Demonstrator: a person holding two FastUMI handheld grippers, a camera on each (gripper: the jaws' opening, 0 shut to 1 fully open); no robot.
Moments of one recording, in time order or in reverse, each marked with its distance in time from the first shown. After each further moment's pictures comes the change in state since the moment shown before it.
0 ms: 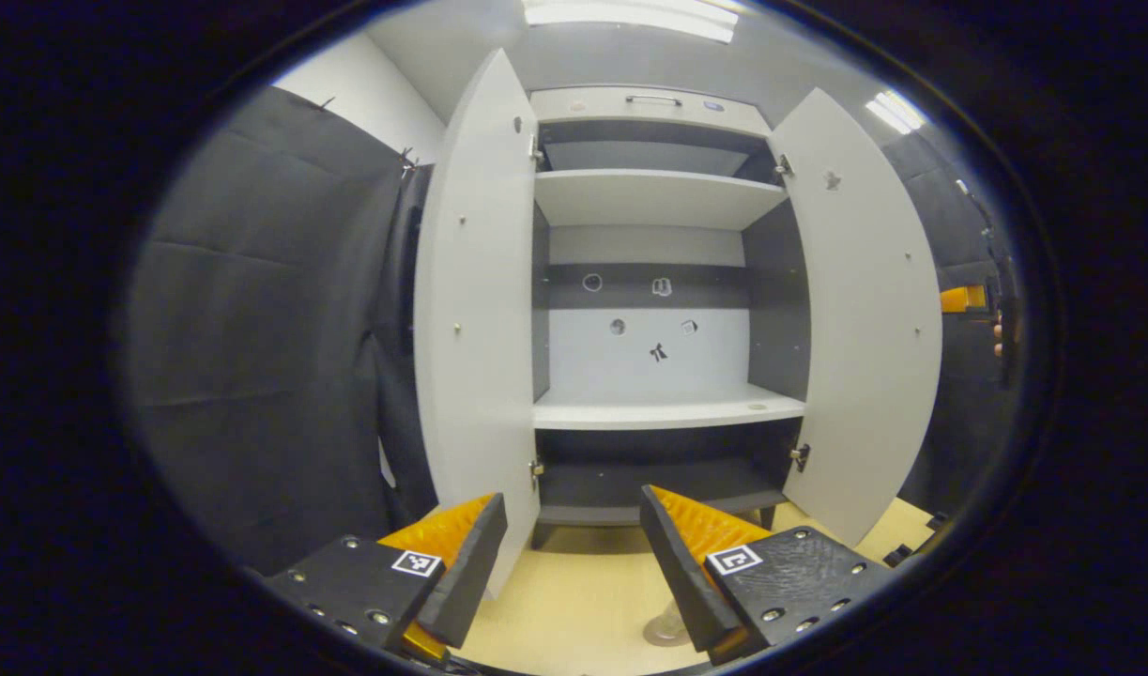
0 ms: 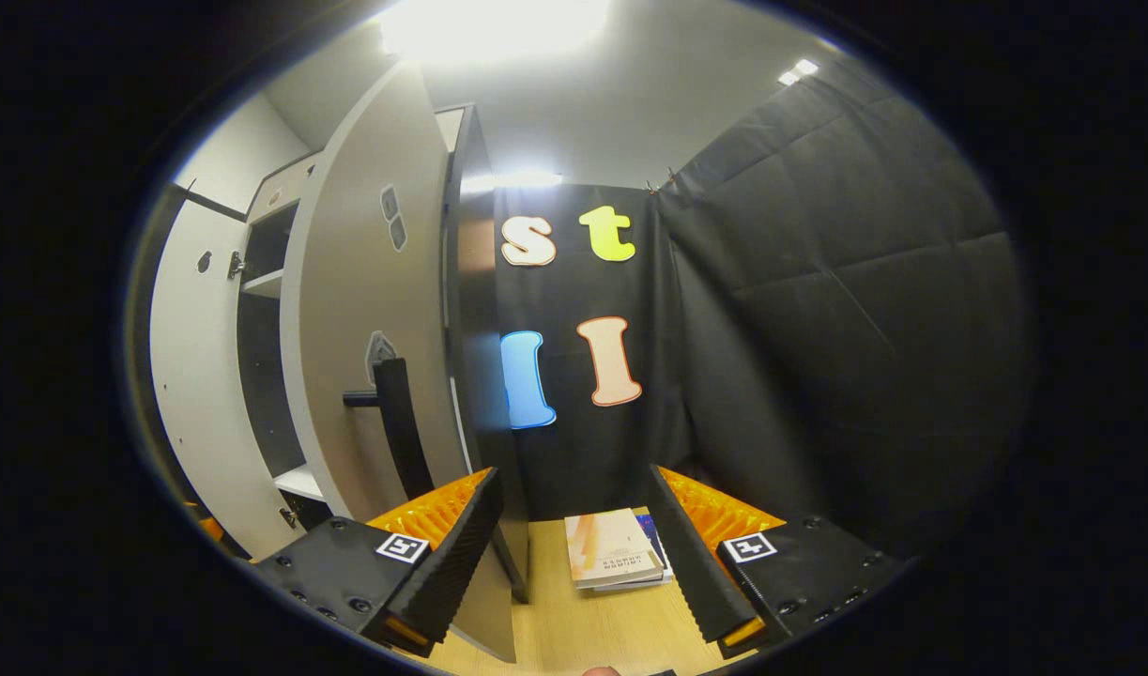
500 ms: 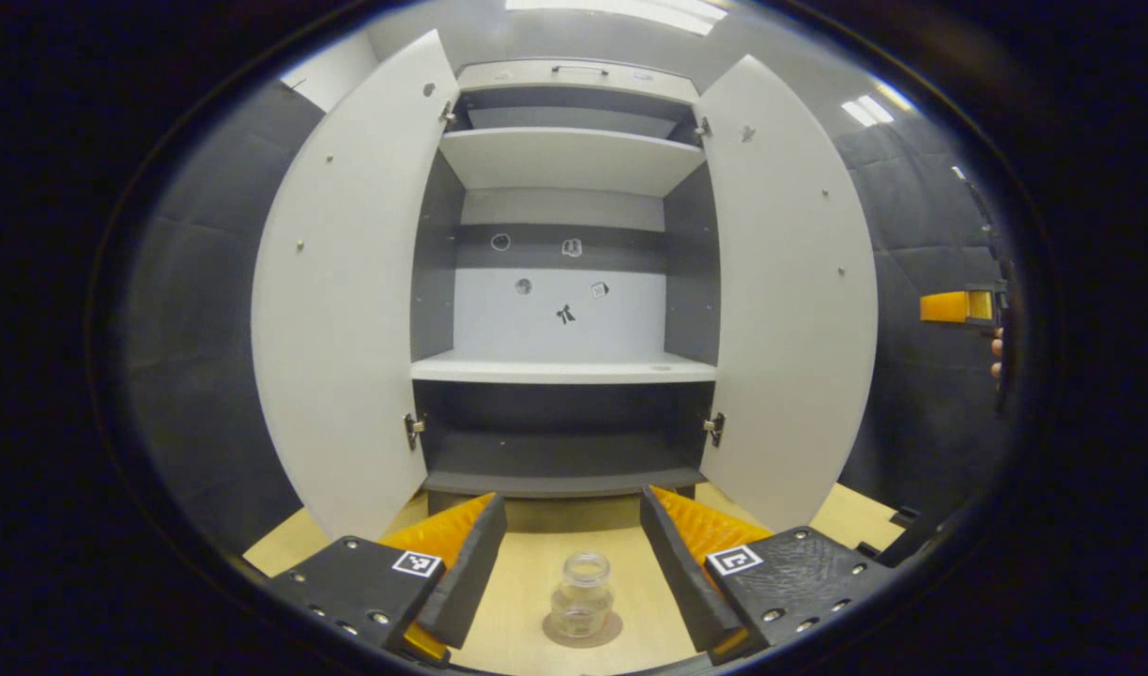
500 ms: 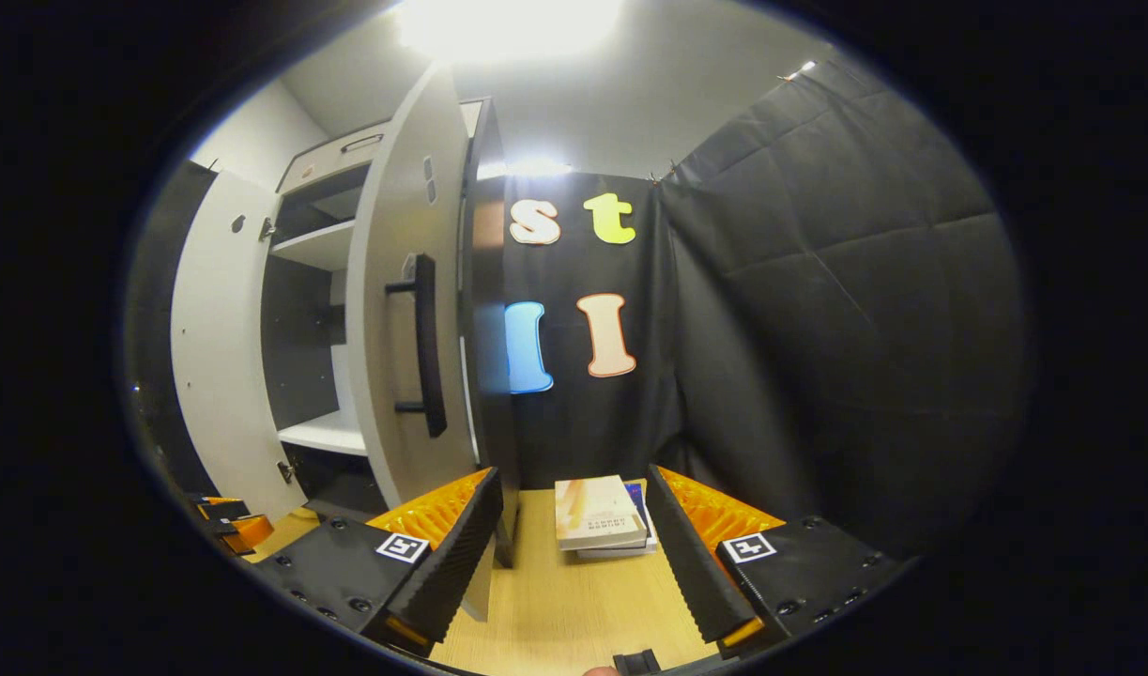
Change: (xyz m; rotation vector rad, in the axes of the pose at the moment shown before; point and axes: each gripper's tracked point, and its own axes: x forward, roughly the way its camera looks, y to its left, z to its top) left arm 0.012 -0.138 -0.066 -0.022 0.069 -0.202; right arm -0.057 -0.035 -0.056 -0.025 0.029 0.011
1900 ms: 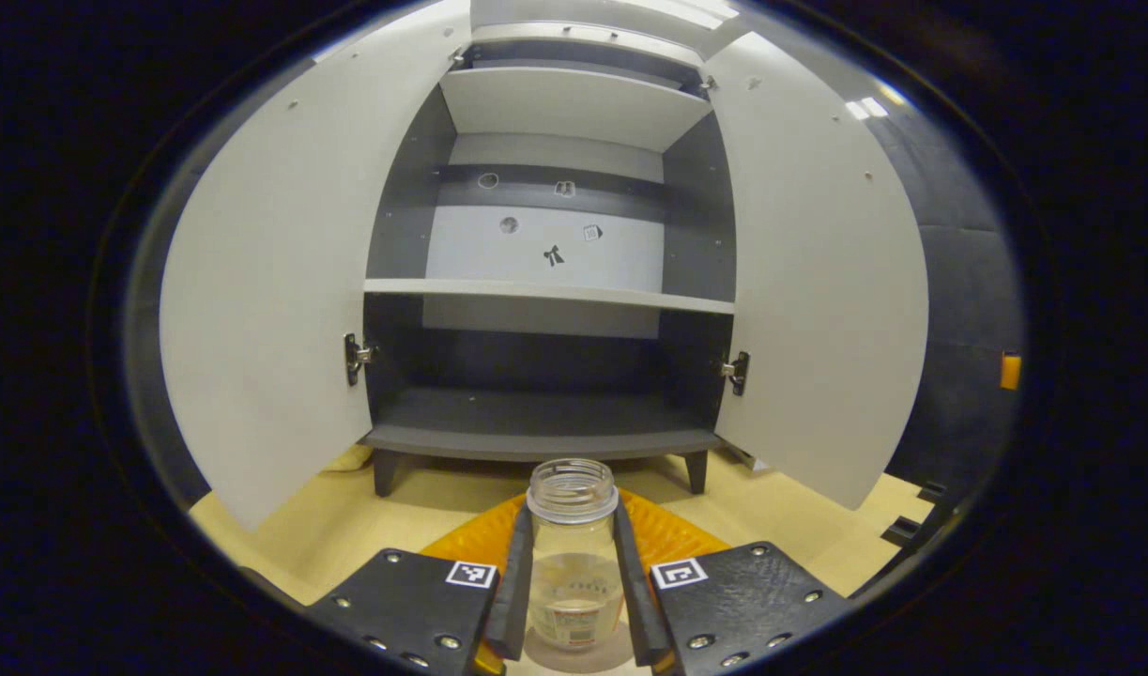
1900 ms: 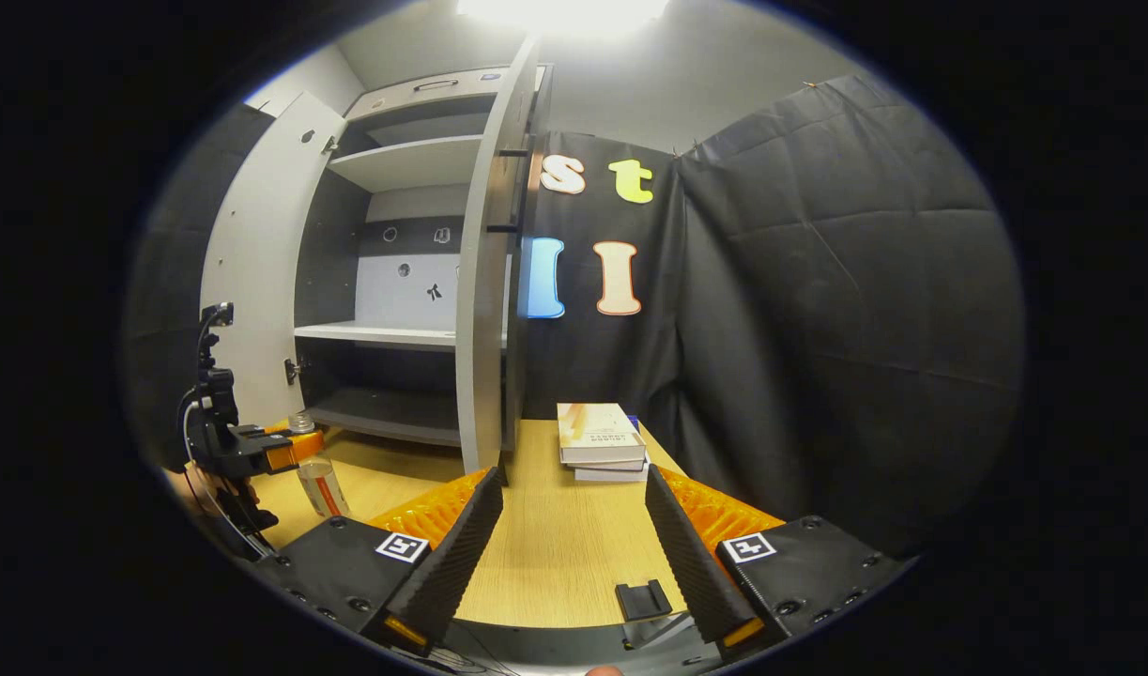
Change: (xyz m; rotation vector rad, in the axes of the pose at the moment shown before) left arm 0.093 -0.016 -0.130 -0.047 0.051 -0.085; right arm -0.093 0.039 -0.158 -0.118 0.121 -0.010
